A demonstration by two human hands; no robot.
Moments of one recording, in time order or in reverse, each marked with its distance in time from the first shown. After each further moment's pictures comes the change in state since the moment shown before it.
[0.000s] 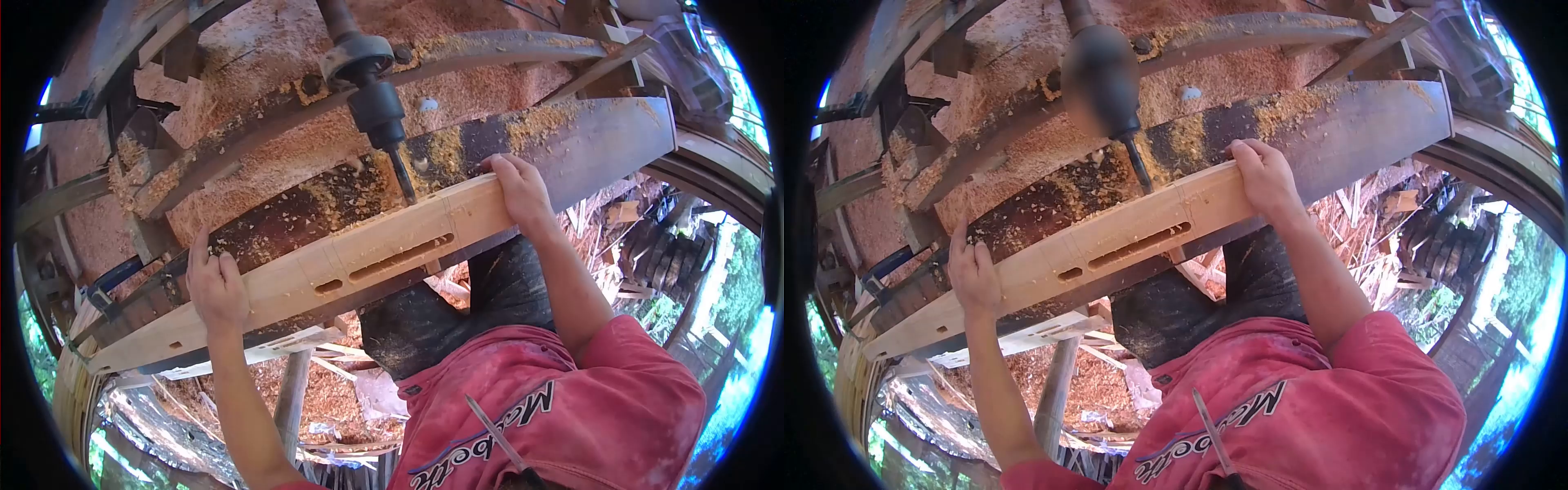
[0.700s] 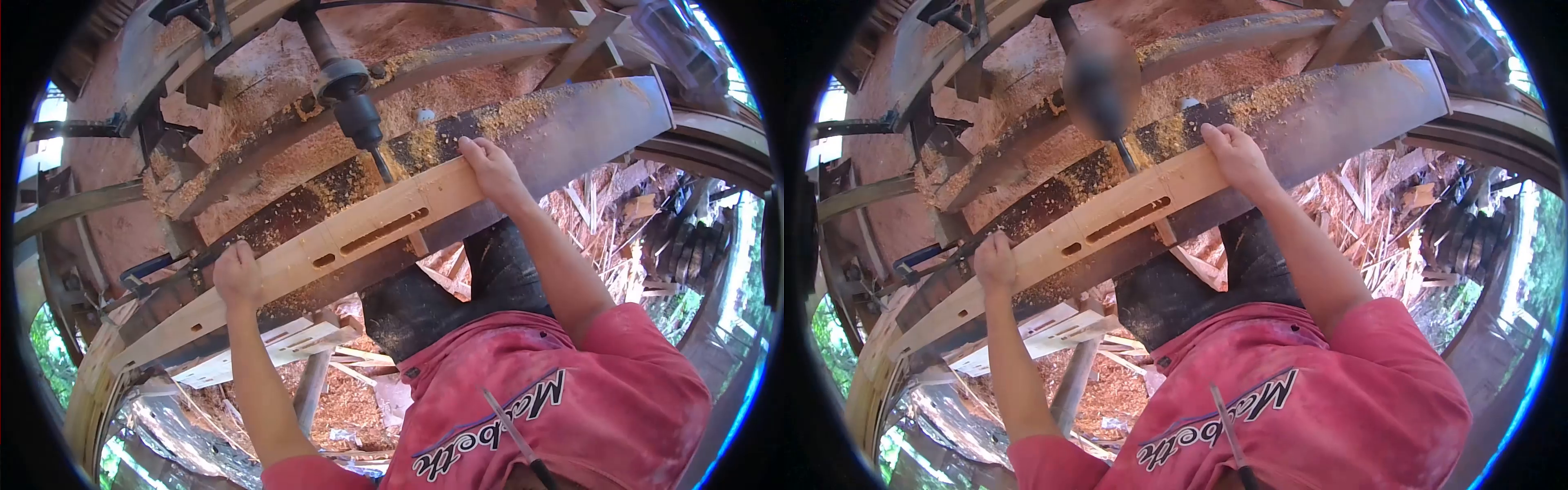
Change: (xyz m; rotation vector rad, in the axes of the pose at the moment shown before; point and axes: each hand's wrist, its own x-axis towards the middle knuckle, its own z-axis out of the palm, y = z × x) left_hand -0.009 0.002 0.003 -0.094 0.042 -0.224; right_hand -0.004 -0.001 -0.003 0.073 -0.014 -0.086
